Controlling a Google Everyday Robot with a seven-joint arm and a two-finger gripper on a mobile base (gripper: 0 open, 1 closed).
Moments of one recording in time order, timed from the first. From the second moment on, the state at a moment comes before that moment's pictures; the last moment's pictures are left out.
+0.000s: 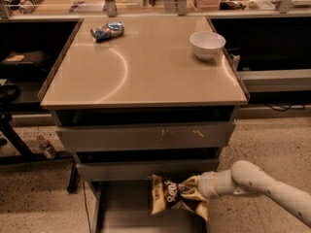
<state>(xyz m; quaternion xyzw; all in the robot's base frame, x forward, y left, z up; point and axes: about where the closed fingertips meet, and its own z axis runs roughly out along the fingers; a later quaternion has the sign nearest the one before) 0.488 -0.120 0.410 -0.59 0.69 0.26 0.34</state>
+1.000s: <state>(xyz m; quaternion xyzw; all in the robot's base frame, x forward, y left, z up) 0.424 -0.154 0.628 -0.69 0.56 0.16 0.44</state>
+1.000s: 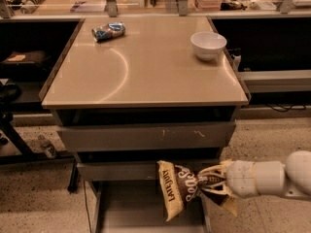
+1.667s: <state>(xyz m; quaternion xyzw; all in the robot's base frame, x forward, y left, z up) 0.410 -0.164 0.711 -0.70 0.54 0.09 0.46</state>
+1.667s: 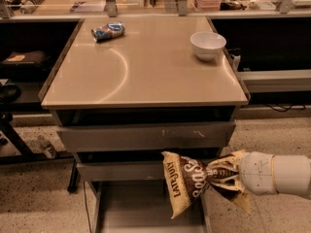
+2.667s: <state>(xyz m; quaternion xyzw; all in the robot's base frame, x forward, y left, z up) 0.442 -0.092 0.849 -0.78 0.38 0.04 0.50</state>
